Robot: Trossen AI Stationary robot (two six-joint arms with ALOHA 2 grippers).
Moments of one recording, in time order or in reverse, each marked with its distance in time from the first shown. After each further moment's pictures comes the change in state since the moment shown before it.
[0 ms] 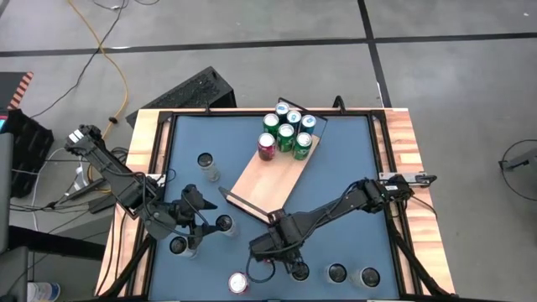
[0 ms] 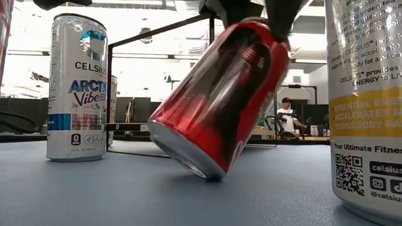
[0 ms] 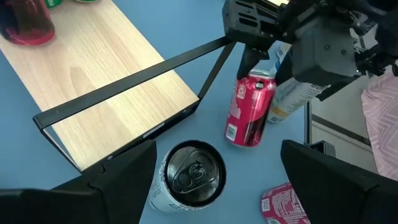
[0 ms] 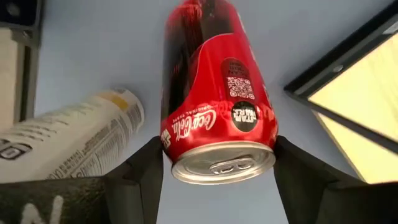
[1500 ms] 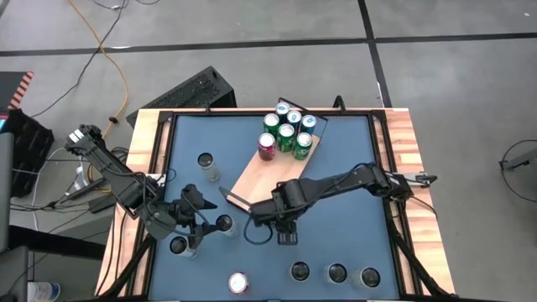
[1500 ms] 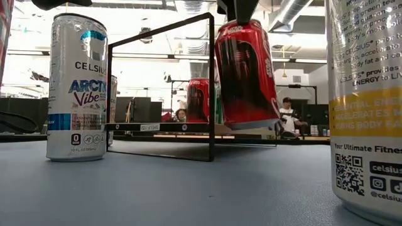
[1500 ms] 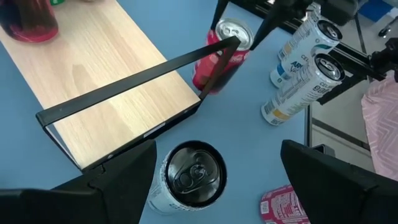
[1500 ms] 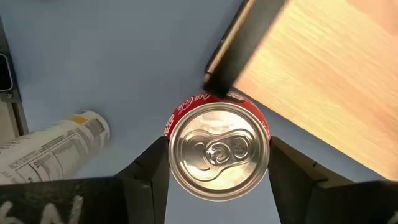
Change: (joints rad) left arm 0.000 0.000 0.000 -0.004 -0.008 -0.023; right arm -0.150 -0.148 -0.008 -0.104 0.040 0.182
